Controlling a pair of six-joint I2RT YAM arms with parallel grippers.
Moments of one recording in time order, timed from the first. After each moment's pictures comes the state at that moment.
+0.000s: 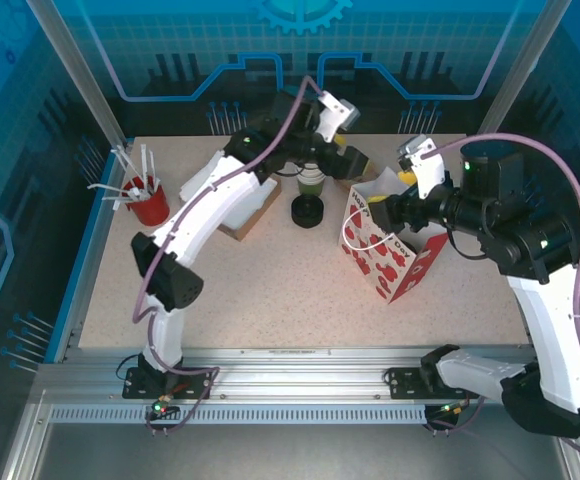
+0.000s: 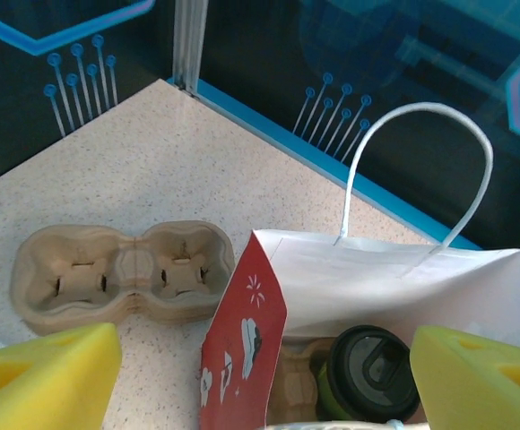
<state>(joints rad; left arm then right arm) -0.60 1.99 2.24 -0.74 0.42 -0.07 0.45 1.12 1.75 -1.11 -0.23 -0.13</state>
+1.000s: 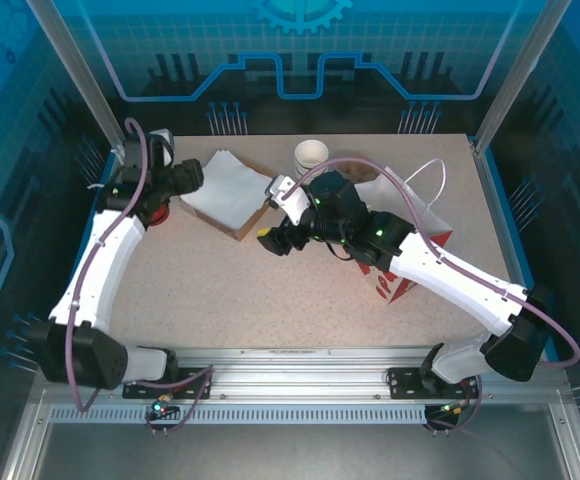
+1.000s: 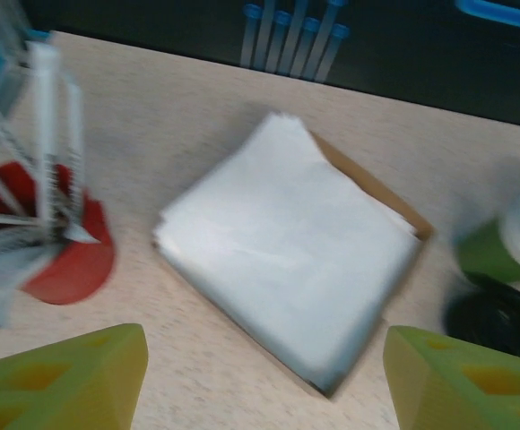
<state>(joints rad) -0.03 1.36 1.38 -0.69 -0.08 -0.28 0.87 1.41 1.36 -0.41 -0.10 -0.14</state>
